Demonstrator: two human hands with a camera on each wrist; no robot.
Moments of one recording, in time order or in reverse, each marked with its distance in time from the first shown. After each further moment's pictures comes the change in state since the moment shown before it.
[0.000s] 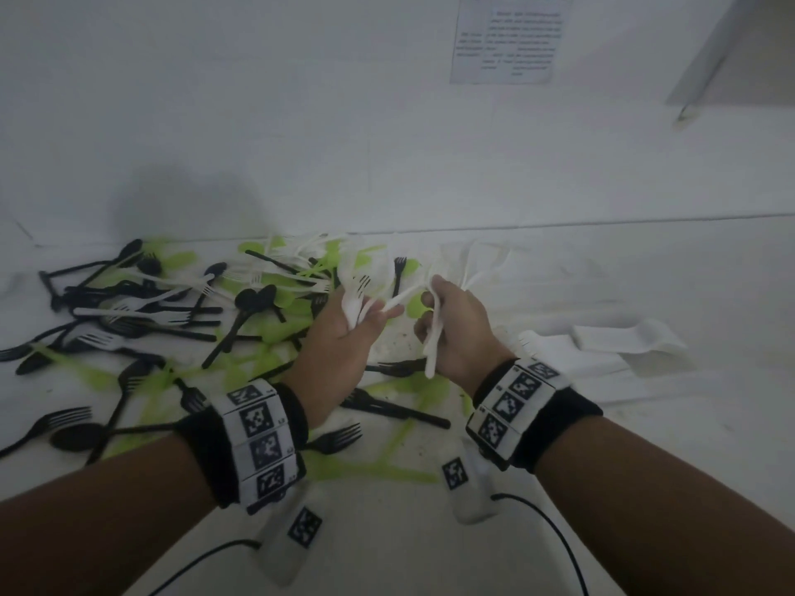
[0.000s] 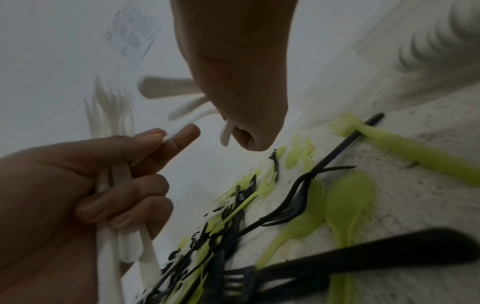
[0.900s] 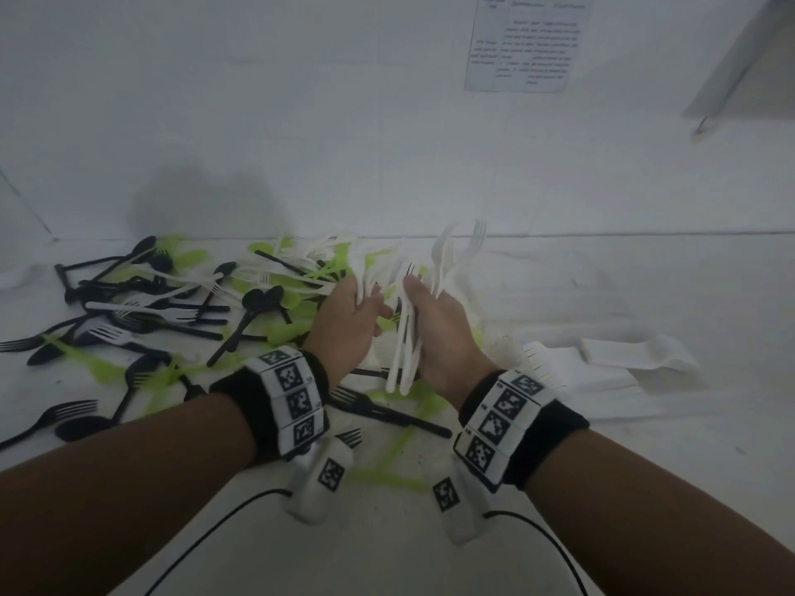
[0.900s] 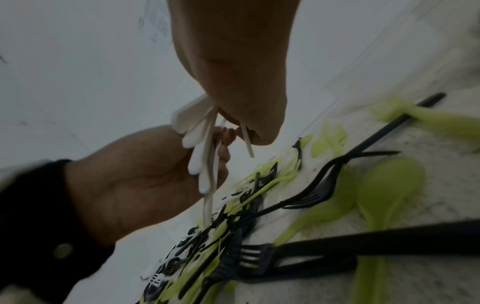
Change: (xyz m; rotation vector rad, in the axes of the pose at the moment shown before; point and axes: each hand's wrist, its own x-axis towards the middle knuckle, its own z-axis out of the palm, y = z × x) left_hand 0.049 -0.021 -0.002 0.249 0.117 -0.047; right_hand -0.012 0.012 0.018 -0.196 -0.181 -0.146
